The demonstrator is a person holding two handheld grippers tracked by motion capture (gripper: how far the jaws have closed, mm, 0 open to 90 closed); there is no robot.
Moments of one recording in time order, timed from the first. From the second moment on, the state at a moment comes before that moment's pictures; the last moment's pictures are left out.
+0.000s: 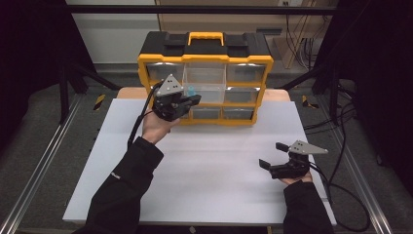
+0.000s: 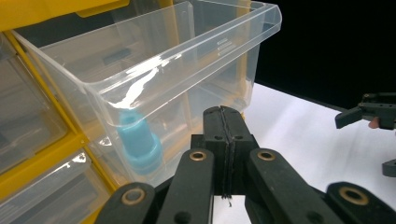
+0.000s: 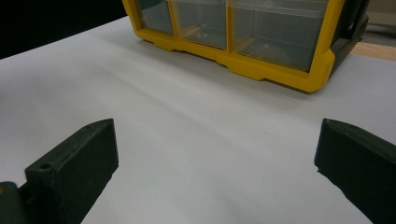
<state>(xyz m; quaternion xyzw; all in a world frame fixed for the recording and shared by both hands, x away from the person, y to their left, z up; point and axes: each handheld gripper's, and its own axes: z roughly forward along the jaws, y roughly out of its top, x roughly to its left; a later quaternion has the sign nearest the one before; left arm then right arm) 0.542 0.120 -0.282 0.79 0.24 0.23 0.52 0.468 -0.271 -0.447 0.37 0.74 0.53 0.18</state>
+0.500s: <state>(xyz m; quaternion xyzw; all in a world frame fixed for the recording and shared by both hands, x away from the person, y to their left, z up) 0.551 0.118 -0.282 0.79 0.24 0.24 0.52 0.468 -0.271 -0.446 0.37 0.74 0.53 0.18</state>
